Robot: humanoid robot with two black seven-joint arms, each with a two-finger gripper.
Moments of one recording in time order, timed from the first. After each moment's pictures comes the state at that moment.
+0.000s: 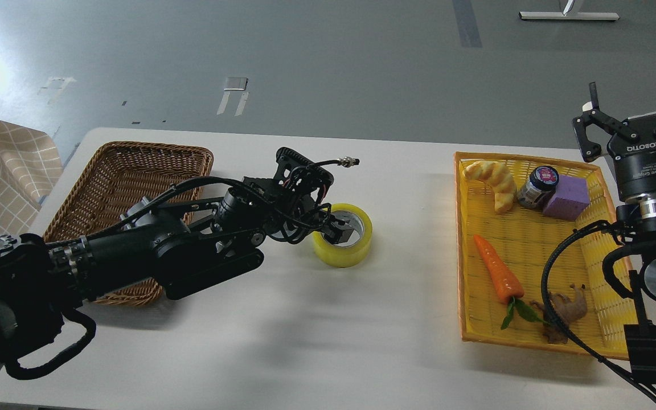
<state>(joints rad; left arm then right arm) -0.93 0.18 -0.30 -1.14 1.79 -0.49 0.34 0.31 -0.08 1.71 1.18 -0.29 0.49 0.04</state>
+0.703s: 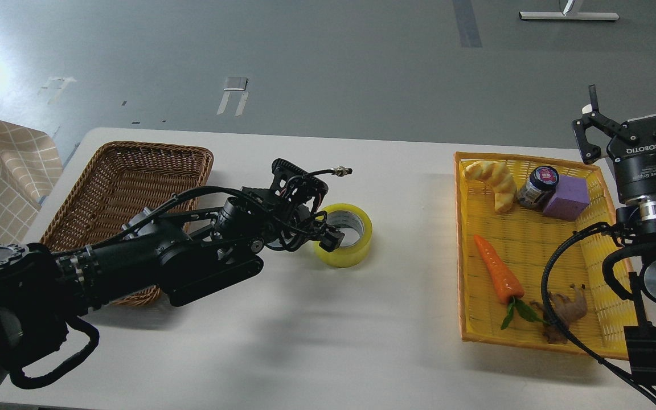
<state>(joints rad) -0.90 0.16 -0.30 -1.10 1.78 -0.49 0.34 0.30 -0.08 1.71 1.17 -0.29 0.49 0.04</state>
